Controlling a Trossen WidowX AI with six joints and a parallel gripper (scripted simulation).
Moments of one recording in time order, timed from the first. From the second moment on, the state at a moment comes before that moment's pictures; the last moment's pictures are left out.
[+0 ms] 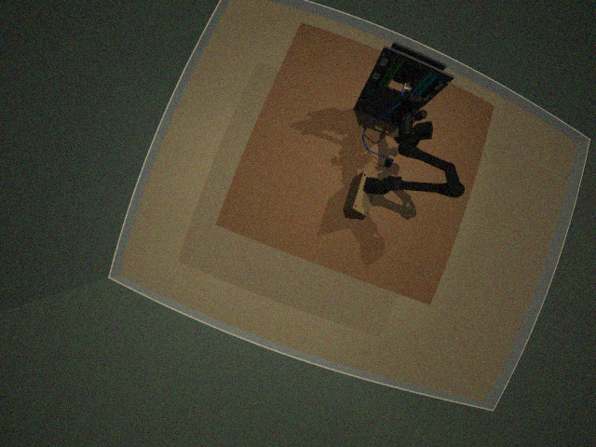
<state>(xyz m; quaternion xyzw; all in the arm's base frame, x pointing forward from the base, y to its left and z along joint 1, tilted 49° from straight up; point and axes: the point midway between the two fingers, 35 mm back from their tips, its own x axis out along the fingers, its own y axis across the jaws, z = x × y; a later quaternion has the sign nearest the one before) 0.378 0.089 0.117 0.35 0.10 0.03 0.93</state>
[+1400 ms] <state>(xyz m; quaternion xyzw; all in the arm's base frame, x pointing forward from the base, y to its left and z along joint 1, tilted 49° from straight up) 0.391 0.088 0.118 0.35 0.10 0.03 0.93</state>
